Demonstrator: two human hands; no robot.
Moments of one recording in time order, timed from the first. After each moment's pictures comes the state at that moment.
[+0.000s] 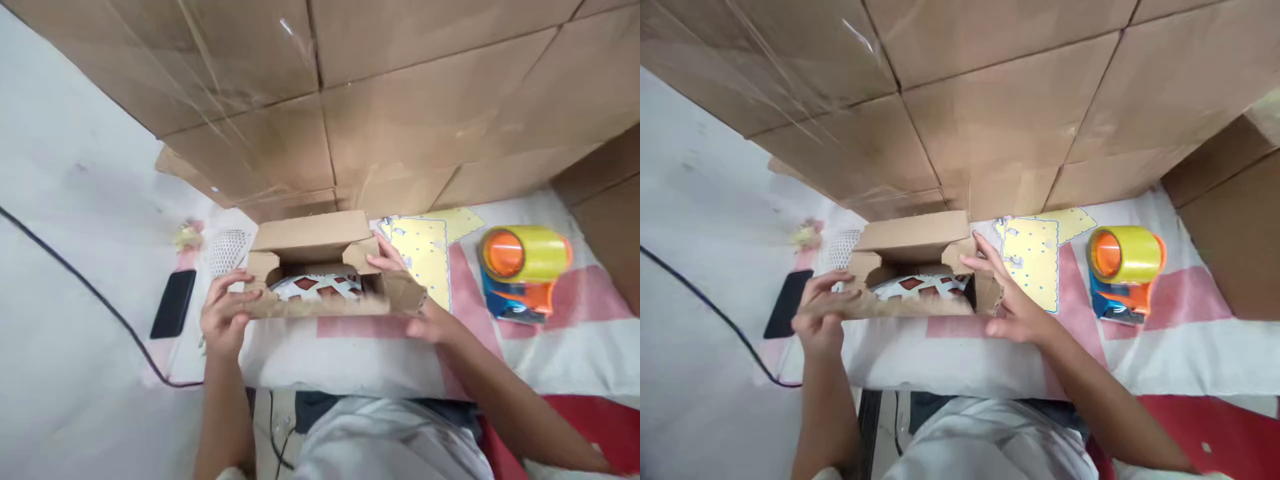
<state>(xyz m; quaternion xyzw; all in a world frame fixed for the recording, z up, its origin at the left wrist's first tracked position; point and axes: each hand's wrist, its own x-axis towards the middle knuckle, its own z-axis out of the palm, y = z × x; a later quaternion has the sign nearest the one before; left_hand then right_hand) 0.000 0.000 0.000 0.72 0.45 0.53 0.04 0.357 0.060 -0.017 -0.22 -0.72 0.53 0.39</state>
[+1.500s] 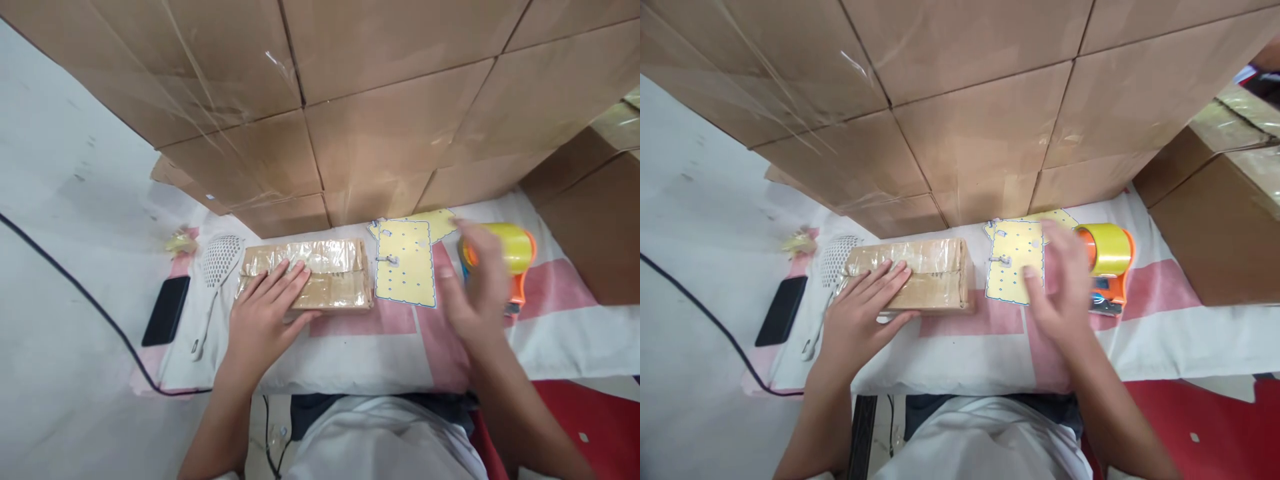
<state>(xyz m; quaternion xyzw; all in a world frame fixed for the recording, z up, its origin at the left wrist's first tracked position) 0.080 -0.007 0.043 0.83 0.53 0.18 -0.06 0.400 0.043 0.014 -0.48 -0.69 0.05 0.55</state>
